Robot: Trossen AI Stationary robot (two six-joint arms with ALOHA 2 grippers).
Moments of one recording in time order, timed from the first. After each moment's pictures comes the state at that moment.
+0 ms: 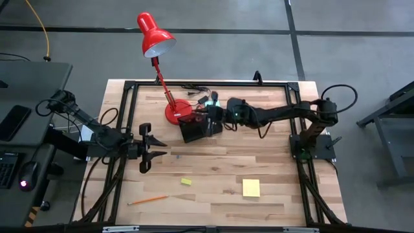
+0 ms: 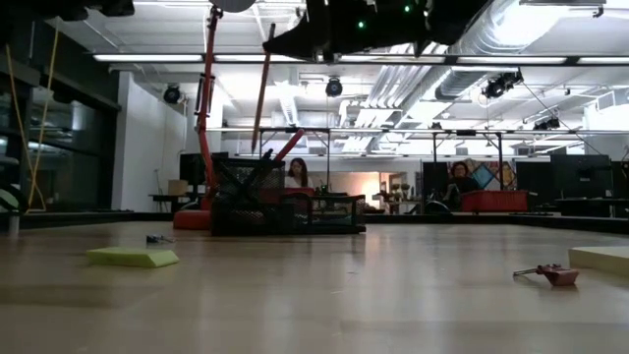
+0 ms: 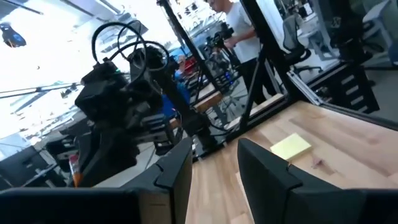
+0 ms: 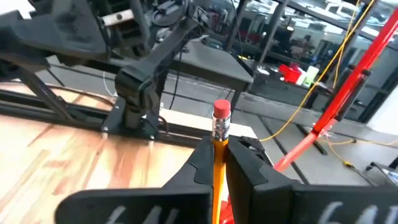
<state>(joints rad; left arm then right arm) -0.47 0.66 0.19 0.59 -0.48 0.62 -0.10 1.71 1.10 0.56 0.03 -0.31</state>
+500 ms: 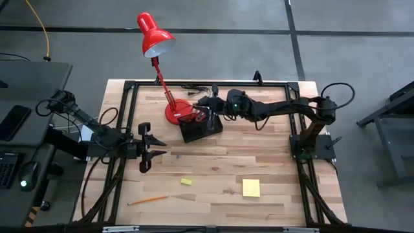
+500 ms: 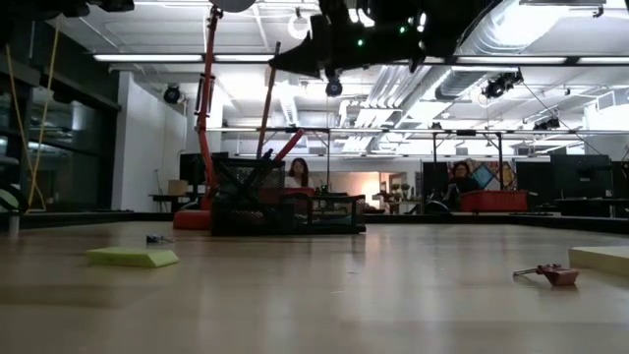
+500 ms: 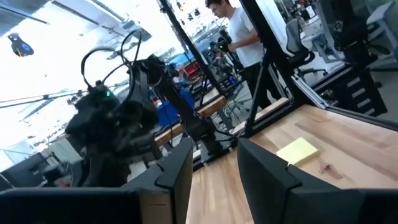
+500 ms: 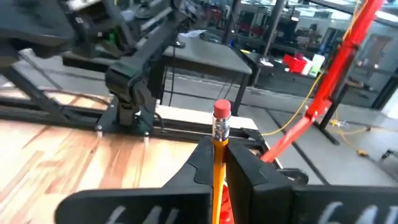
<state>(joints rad) -0.47 0.66 0.19 0.62 -0.48 0.66 -0.21 1.74 1.10 0.58 -0.09 -0.24</state>
